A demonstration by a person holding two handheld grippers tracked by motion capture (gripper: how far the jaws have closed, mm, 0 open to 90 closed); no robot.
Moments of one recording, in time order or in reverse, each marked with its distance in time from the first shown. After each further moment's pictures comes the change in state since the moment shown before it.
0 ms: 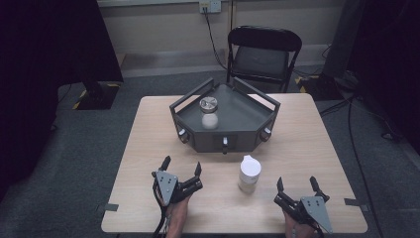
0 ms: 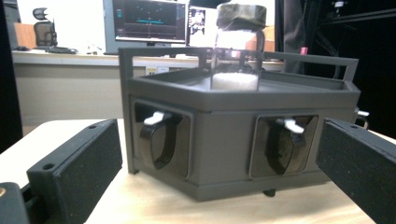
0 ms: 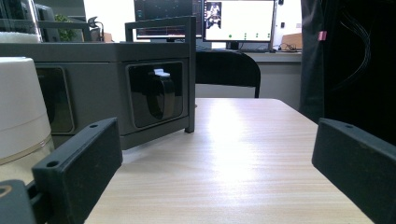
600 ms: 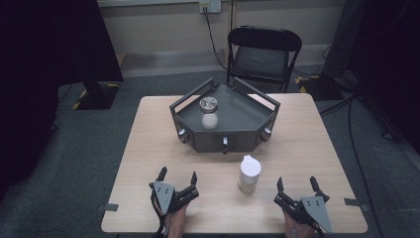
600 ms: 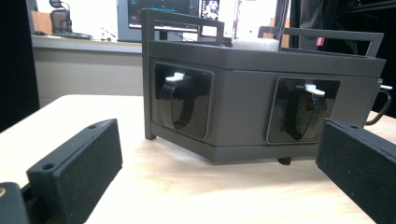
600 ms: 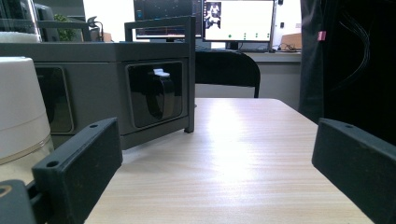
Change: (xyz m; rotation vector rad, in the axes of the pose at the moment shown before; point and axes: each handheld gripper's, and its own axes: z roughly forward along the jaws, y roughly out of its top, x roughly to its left) left arm 0.001 -0.027 -0.015 0.033 0.050 0.000; right arm 0.000 0.000 0.000 0.001 -0.002 -0.002
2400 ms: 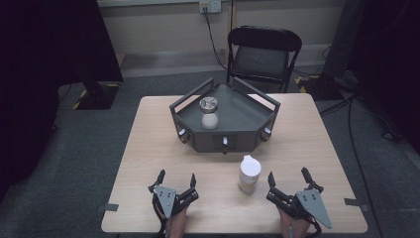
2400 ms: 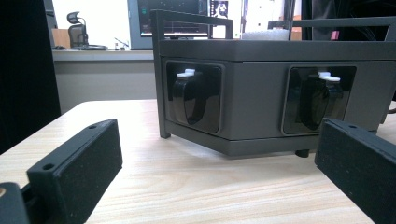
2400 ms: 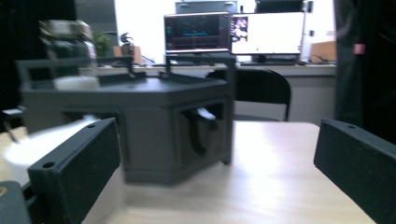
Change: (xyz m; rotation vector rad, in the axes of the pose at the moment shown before) left arm -0.008 -0.013 -0.003 -0.025 0.044 0.051; right arm 0.008 0.041 0.004 -0.048 0.133 0.020
